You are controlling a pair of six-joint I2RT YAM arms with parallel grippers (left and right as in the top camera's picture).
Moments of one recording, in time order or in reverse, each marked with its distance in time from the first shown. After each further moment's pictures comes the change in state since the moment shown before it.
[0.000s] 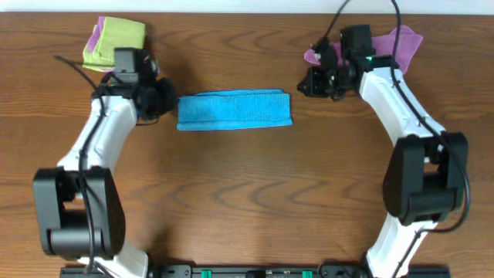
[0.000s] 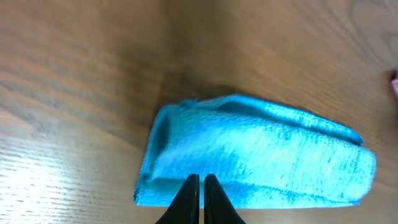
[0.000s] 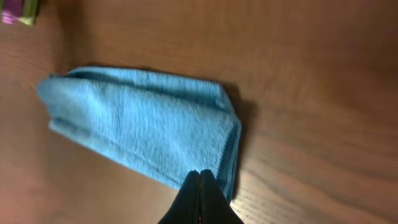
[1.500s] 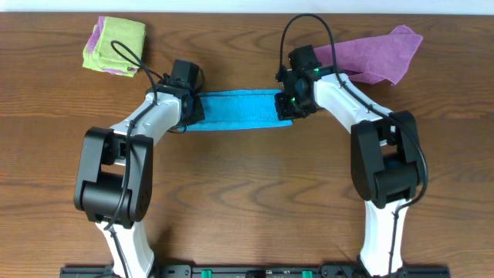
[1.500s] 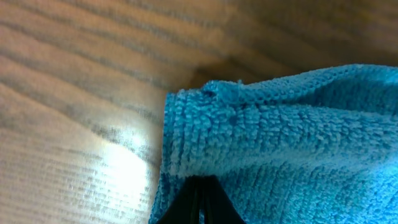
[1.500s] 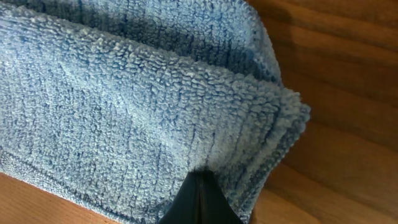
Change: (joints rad) left arm -0.182 0.237 0.025 -0.021 -0.361 -0.013; right arm 0.166 0.200 0.022 -0.060 0.231 -0.031
